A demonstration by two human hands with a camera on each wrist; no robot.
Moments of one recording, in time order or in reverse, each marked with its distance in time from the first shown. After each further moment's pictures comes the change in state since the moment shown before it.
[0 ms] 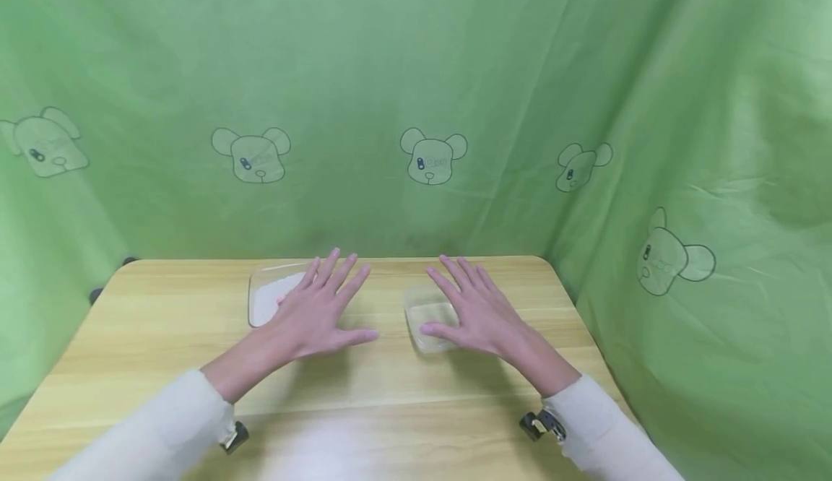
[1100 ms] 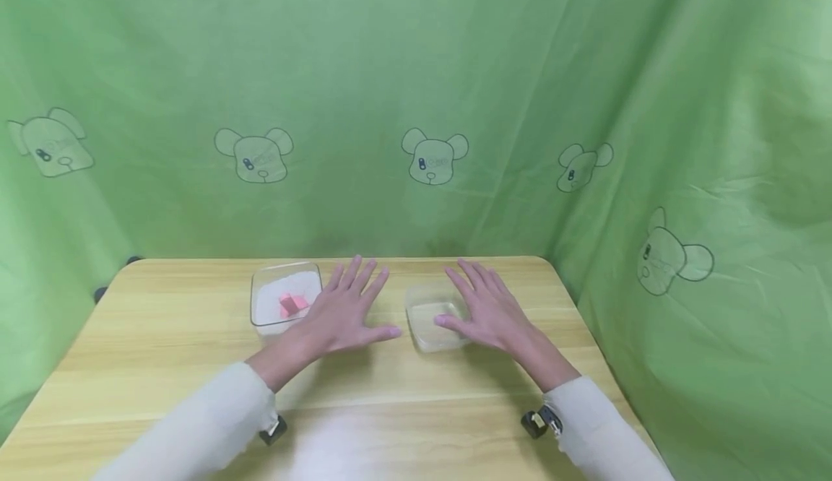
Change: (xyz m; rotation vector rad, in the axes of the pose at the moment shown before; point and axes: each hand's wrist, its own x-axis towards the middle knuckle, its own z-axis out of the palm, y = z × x) left_hand 0.027 0.019 0.030 -0.086 -0.058 -0.021; right_hand 0.000 0.036 0.029 0.018 0.016 0.080
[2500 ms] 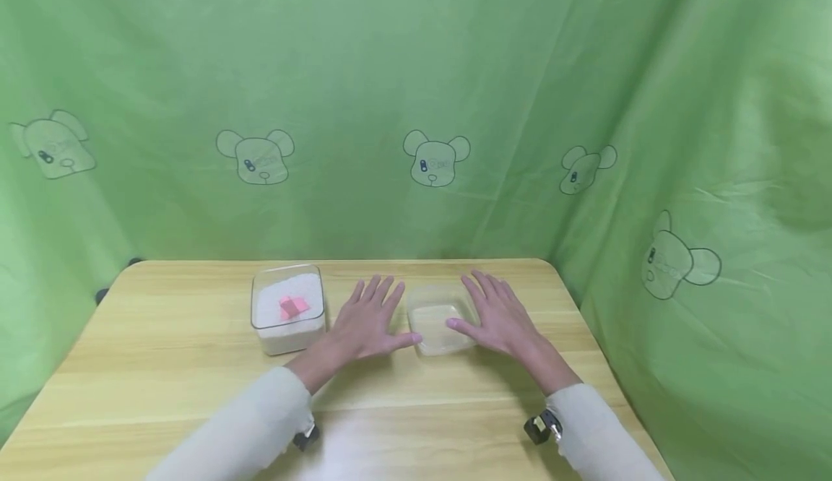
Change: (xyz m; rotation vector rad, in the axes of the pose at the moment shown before) left_hand 0.026 0.016 0.047 -0.021 -0.027 -0.036; right_hand -0.002 0.029 0.031 0.011 0.026 0.047
